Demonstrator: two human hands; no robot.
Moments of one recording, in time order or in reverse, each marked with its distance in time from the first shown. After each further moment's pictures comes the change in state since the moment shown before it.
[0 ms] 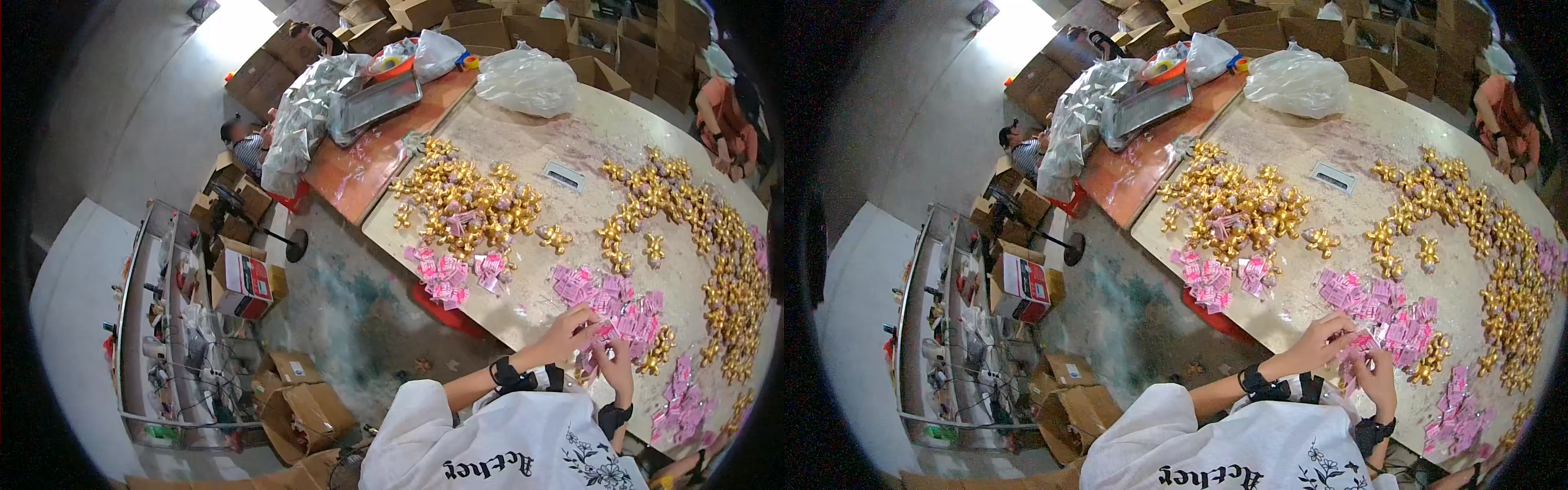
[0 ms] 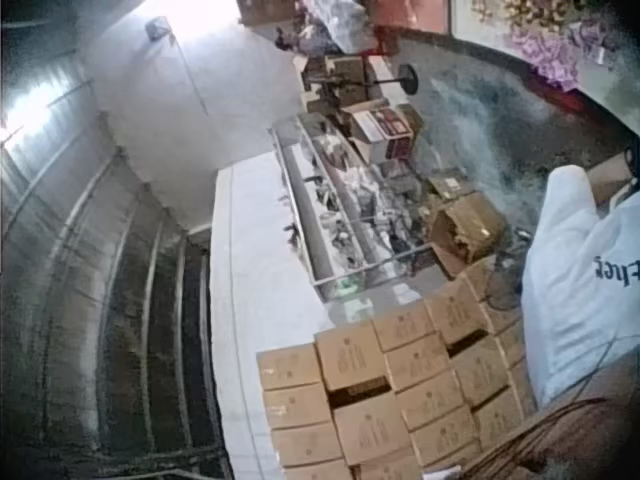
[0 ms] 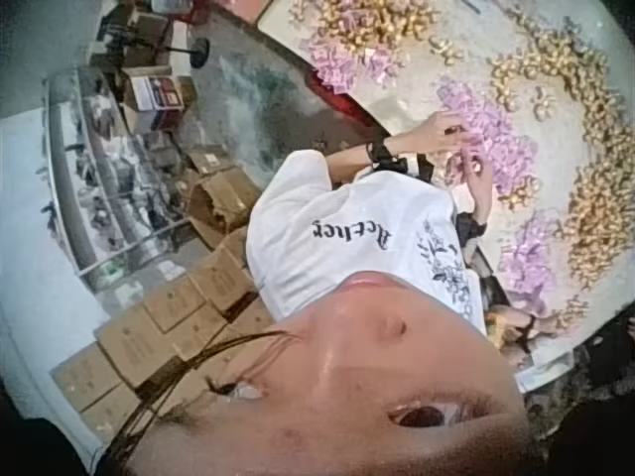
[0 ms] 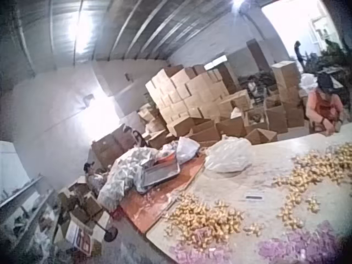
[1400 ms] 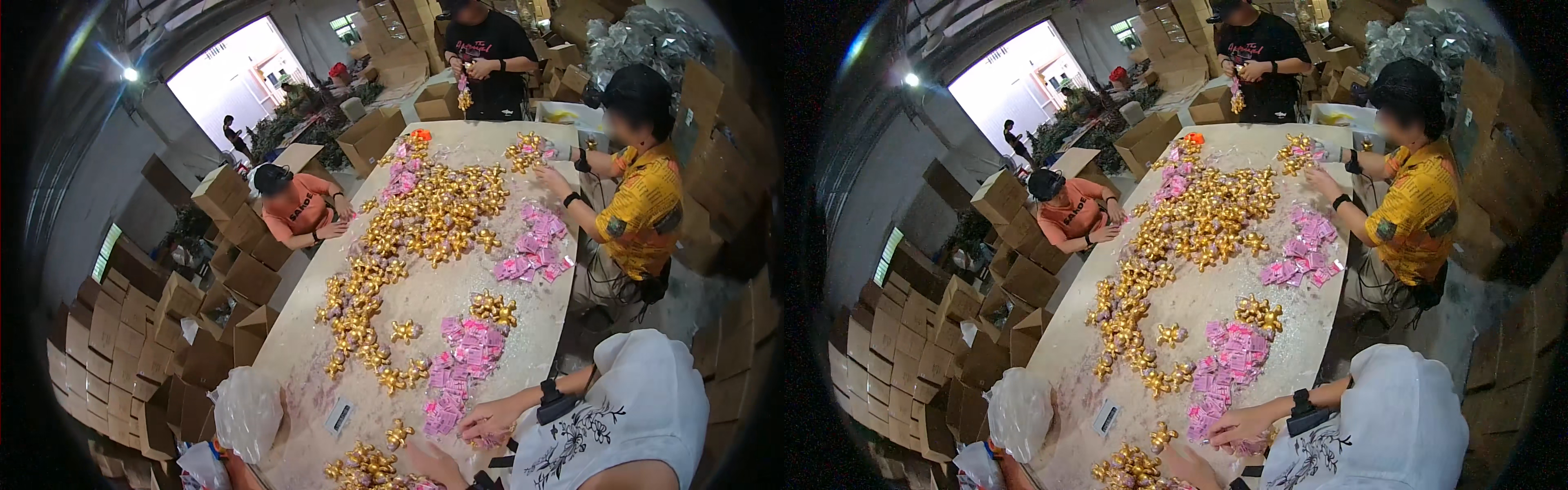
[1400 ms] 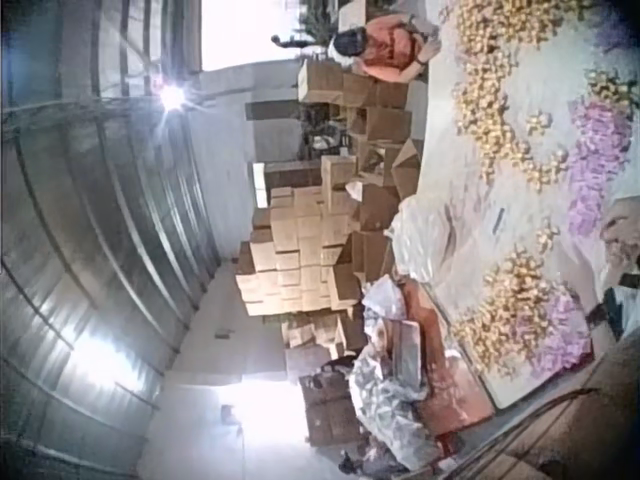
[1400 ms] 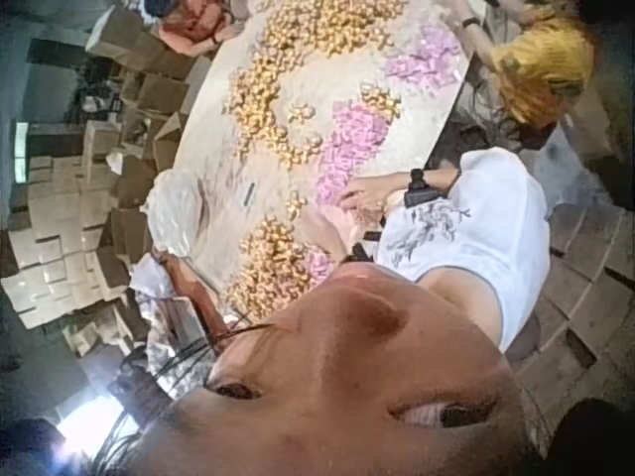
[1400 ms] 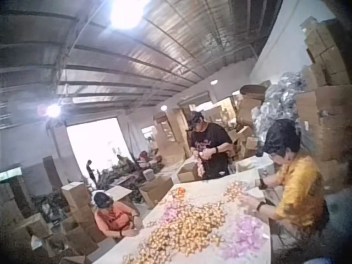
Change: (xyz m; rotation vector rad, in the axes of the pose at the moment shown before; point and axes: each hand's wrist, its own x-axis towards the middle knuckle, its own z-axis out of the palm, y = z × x) left_hand 0.026 -0.161 -0.095 0.372 -0.113 -0.119; right_hand 0.023 -0.062 0.058 0.645 -0.018 -0.131
